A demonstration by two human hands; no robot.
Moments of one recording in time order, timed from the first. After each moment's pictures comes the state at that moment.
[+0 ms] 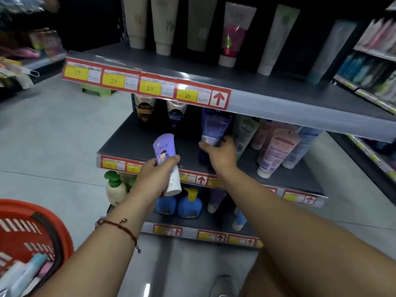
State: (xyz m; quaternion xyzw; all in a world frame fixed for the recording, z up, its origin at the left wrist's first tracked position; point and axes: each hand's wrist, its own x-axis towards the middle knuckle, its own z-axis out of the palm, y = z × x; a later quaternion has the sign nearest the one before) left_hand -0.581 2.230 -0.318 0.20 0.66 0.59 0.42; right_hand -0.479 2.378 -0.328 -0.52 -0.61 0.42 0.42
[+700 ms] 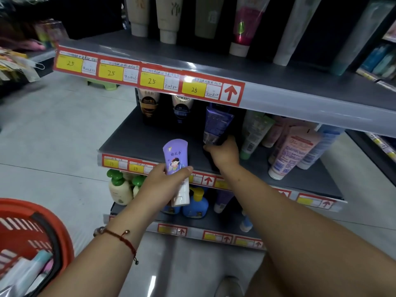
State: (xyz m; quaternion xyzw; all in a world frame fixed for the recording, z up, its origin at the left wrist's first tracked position) left_hand -0.583 2.236 -0.335 0.25 0.70 0.53 0.41; right_hand -0.496 2.412 -0.355 -0.55 -0.65 0.39 0.35
